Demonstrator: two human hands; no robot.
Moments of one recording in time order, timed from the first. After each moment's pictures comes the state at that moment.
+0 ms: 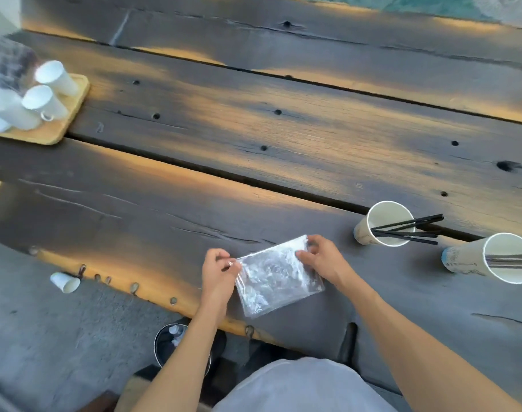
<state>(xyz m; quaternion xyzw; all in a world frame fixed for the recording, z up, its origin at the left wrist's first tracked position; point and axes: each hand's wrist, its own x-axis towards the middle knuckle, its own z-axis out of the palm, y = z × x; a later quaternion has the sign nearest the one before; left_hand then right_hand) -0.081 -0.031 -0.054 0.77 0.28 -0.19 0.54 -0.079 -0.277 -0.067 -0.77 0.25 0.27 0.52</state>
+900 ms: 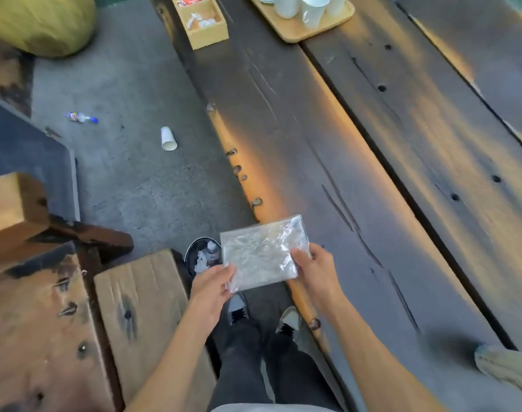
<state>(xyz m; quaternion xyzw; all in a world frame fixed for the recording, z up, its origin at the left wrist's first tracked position) -0.261 0.122 -0.072 0.37 0.58 0.01 0.73 -0.103 -0.034 -0.051 -0.73 0.07 0.41 0.54</state>
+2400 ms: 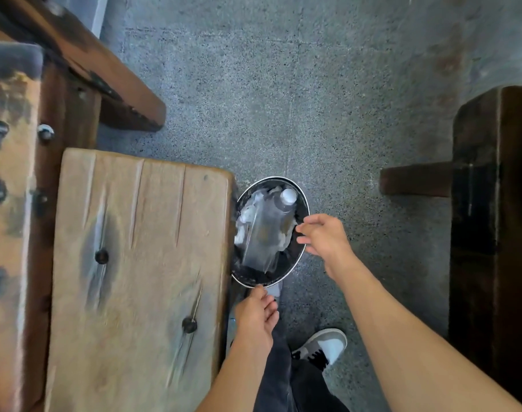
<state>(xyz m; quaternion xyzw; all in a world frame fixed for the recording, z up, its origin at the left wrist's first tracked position) -0.342 0.155 -0.495 -0.11 0.77 0.11 0.62 -0.174 0.219 -0.487 -0.79 -0.03 0.57 0.24</state>
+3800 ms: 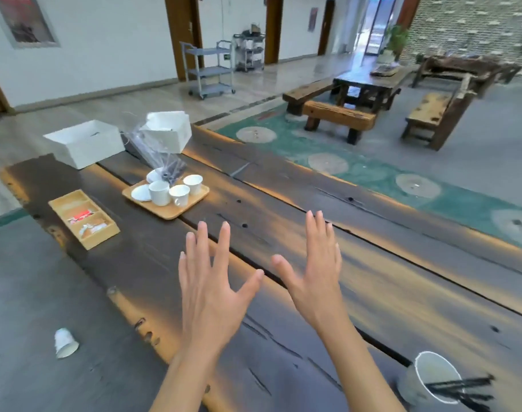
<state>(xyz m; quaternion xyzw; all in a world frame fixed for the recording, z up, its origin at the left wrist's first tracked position) -0.071 0.063 0.171 0.92 0.05 0.25 0.29 -0.022 -0.107 0.183 -0.89 -0.13 -0.18 0.40</state>
